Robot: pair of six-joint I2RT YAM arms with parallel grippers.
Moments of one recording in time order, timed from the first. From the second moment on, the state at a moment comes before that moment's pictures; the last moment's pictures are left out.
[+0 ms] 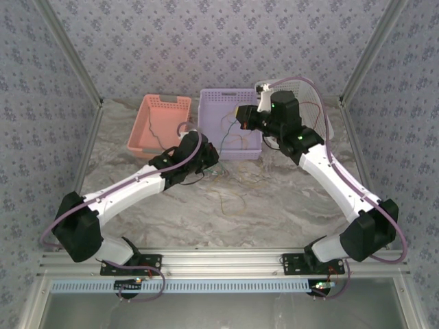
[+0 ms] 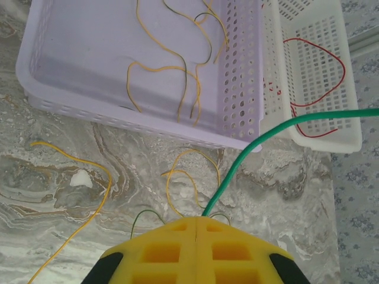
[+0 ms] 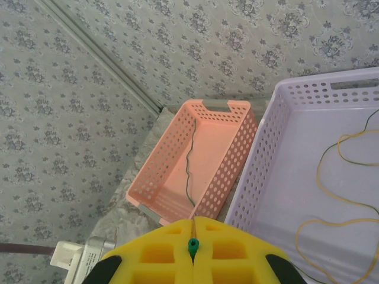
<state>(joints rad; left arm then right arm) -0.79 1.43 1.09 -0.30 -0.12 -1.01 0.49 1.41 1.35 -0.23 -0.24 0.52</state>
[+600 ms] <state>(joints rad) -1.02 1.33 1.08 -0.18 0.13 -0.53 0.21 1.61 1.52 -0.29 -0.33 0.52</state>
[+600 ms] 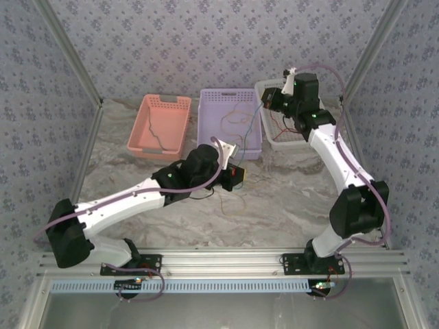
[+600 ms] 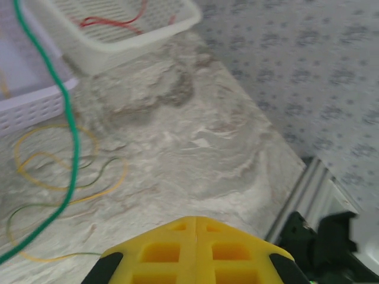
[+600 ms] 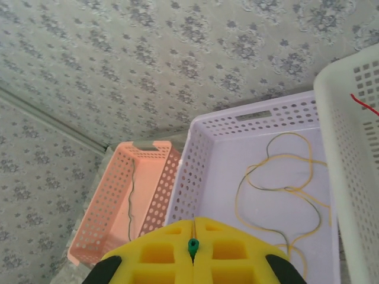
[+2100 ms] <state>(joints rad) -0.89 0.48 0.59 -0.21 -0.63 -0.86 -0.24 1.45 1.09 0.16 -0.52 1.30</state>
